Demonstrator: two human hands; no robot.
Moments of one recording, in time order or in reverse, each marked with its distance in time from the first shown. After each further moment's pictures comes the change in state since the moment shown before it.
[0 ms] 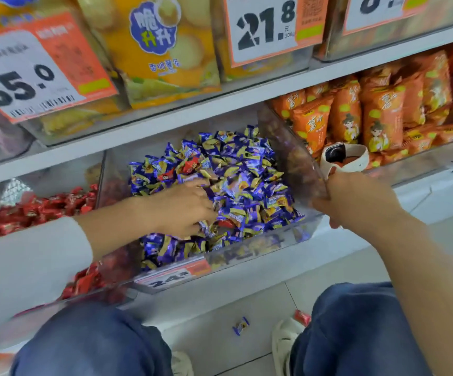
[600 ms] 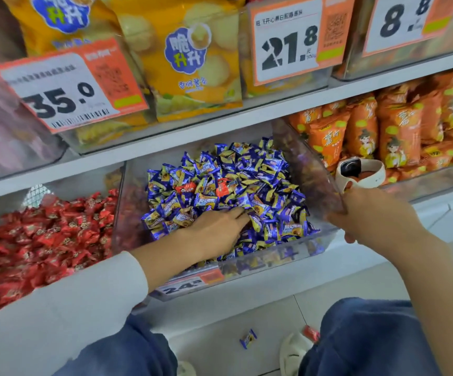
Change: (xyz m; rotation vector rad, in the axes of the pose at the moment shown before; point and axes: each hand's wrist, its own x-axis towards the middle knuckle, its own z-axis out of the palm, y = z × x) left_hand 0.033 0.044 0.011 -0.230 -0.134 -0.437; right_hand -0.001 0.002 0.000 0.019 0.021 -0.027
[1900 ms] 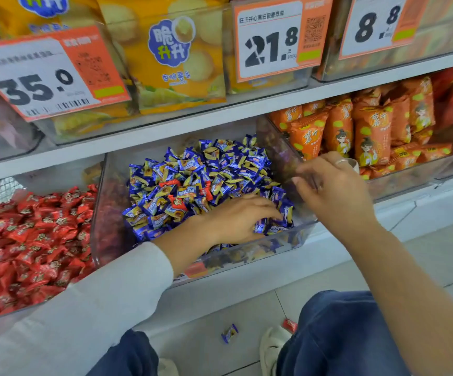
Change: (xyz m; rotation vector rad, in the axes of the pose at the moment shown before) left_hand 0.036 0.032 -0.020 -0.311 0.238 0.314; right_hand 0.009 -0.009 0.010 0.311 0.602 -0.289
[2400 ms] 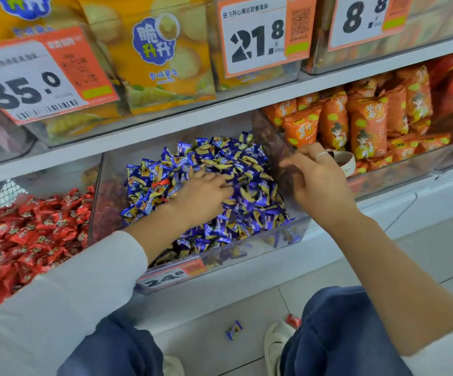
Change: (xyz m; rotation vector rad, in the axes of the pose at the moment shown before) left_hand -0.024 -0.033 -0.022 0.508 -0.017 -0.265; right_hand 0.007 0.007 0.016 0.055 -0.102 -0.070
